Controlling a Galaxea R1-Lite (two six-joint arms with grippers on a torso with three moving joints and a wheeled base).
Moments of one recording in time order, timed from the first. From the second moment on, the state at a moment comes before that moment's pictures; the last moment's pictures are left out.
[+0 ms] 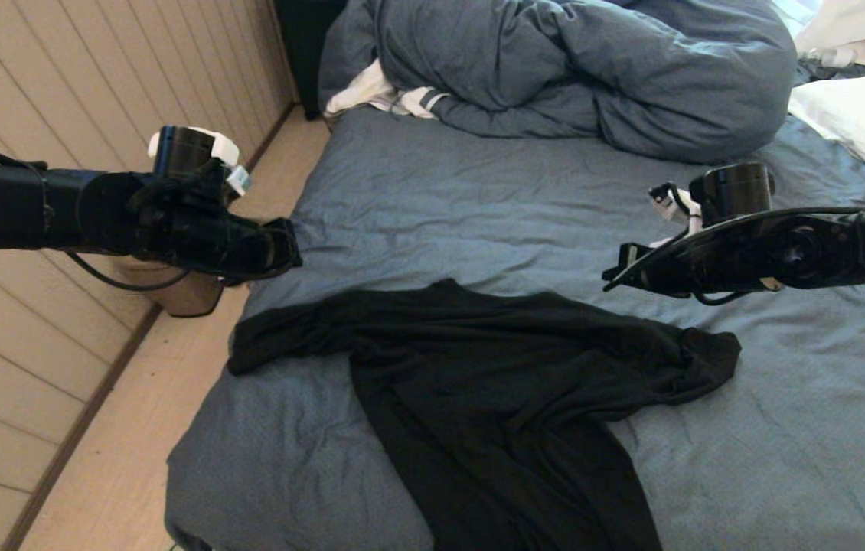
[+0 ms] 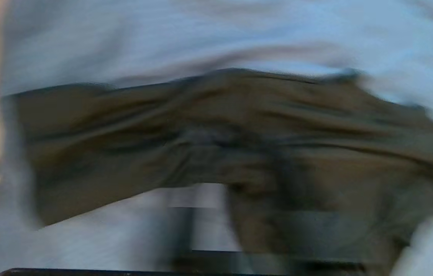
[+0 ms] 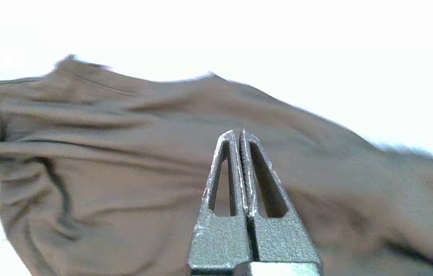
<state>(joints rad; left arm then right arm) -0.27 1.96 -1.57 0.18 -0.15 -0.43 0.09 1.96 -1.44 0.01 0.25 0.23</state>
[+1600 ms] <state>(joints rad) -0.60 1.93 -1.15 -0.02 -0.12 -0.44 0.37 1.99 -1.32 0.19 0.18 0.25</state>
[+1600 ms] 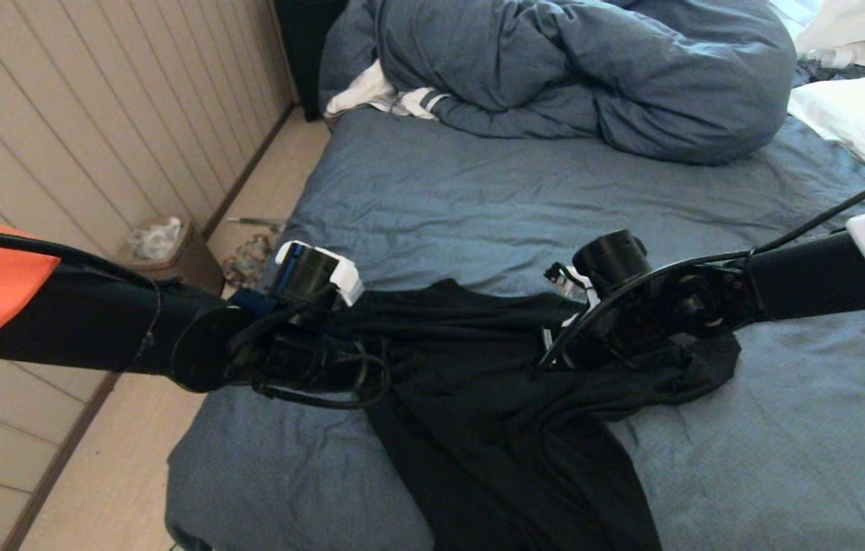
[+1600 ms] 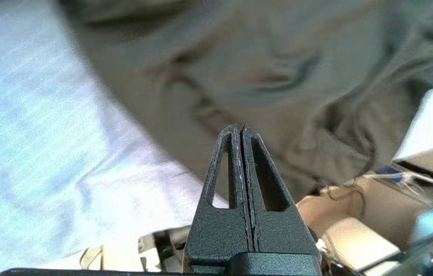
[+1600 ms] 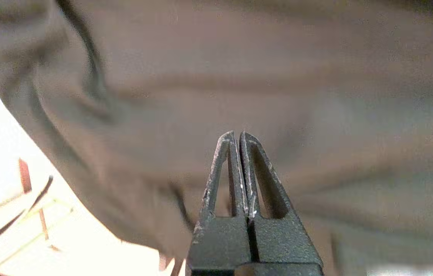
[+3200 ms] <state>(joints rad) -0.63 2.19 -1.12 -0.24 0.11 -0.44 0.17 2.07 -1.11 0.10 0.14 0.08</state>
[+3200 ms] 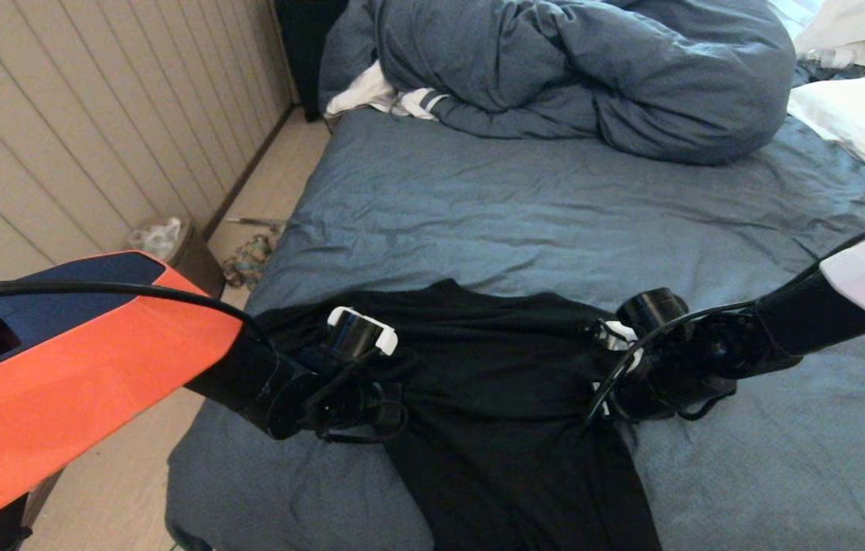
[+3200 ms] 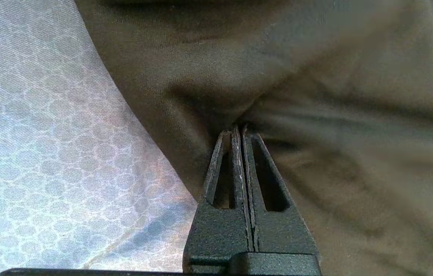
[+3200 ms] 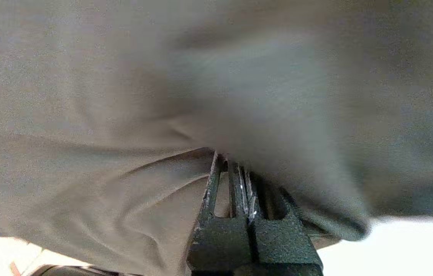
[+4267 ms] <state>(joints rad) -0.46 2.05 -1.19 -0.19 0.09 -0.40 -0.06 1.86 -1.08 0.11 0.15 -0.04</state>
